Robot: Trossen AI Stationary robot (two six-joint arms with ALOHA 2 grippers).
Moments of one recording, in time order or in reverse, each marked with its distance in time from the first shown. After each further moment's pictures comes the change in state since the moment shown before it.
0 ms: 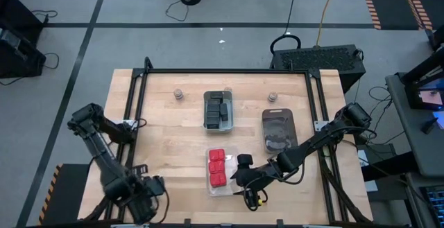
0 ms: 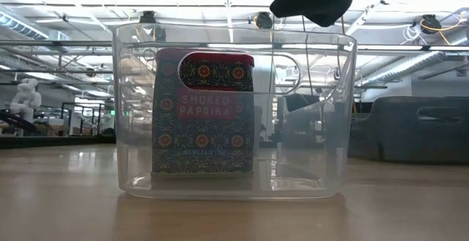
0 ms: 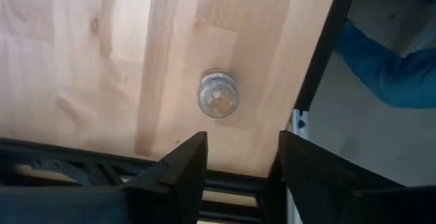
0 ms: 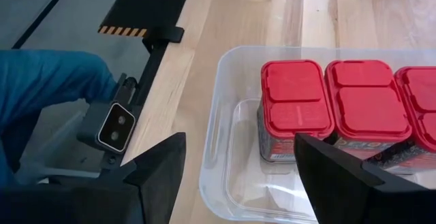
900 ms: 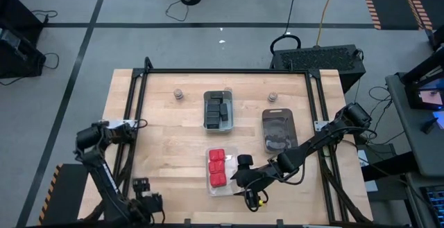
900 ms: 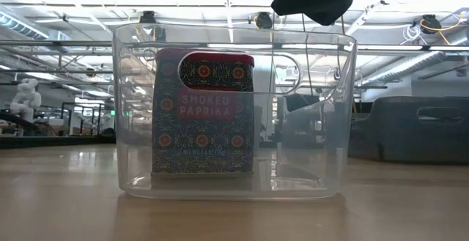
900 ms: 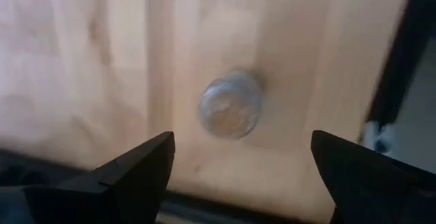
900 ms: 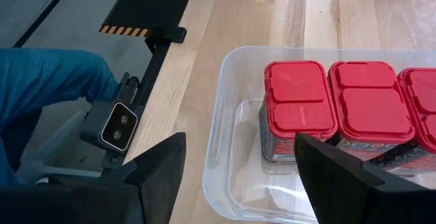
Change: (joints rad) left arm -0.168 0.248 0.000 -0.002 -0.145 -0.021; right arm 0.003 0.000 -0.001 0.002 0.001 -0.005
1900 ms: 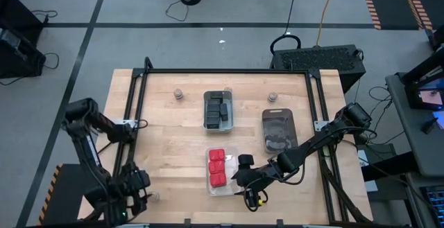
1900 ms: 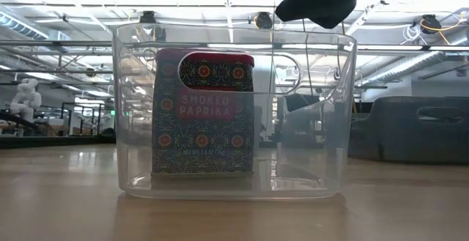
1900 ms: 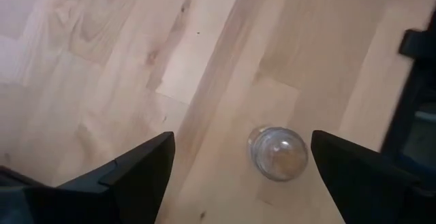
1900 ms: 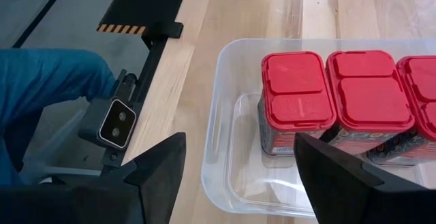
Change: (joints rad) left arm -0.106 -0.363 -0.375 0.194 -0.317 -0.416; right arm 0.000 0.000 0.000 -0.019 -0.001 0.029
